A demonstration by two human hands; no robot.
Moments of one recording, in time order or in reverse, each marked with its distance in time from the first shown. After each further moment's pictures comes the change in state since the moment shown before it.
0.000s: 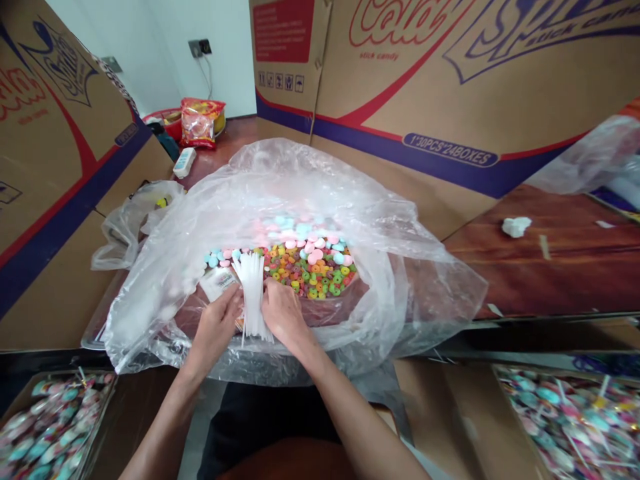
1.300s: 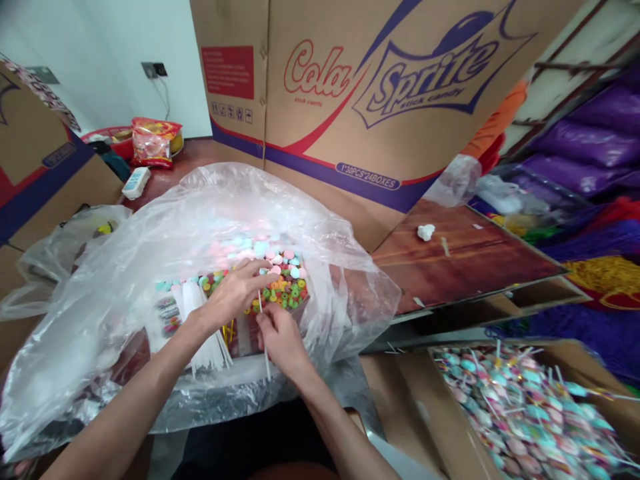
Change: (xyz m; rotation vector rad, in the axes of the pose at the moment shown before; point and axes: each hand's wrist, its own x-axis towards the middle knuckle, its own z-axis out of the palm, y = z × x) left_hand 0.107 0.063 0.047 0.348 -0.306 0.807; right_hand -0.035 0.054 -0.016 0.779 0.106 0.135
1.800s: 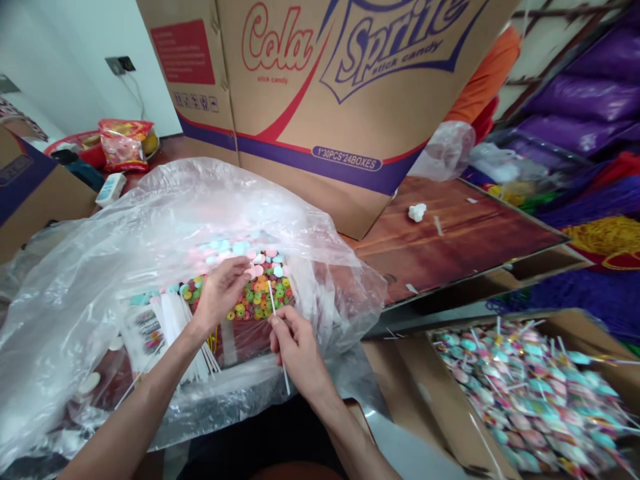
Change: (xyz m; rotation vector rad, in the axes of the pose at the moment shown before) left_hand 0.011 0.000 0.033 -0.515 0.311 -0.340; right_hand -0.024 0.009 -0.043 0.279 0.130 0.007
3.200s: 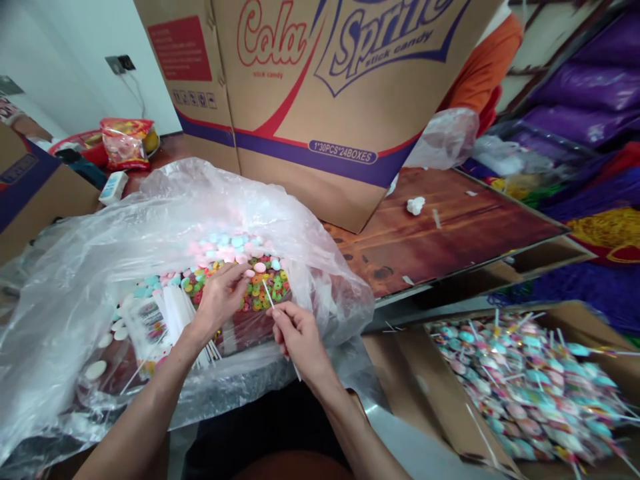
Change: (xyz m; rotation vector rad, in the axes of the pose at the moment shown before) left_hand -0.015 0.011 0.000 0.286 -0.022 0.125; right_hand -0.001 0.008 -0.009 0.092 -0.015 0.072
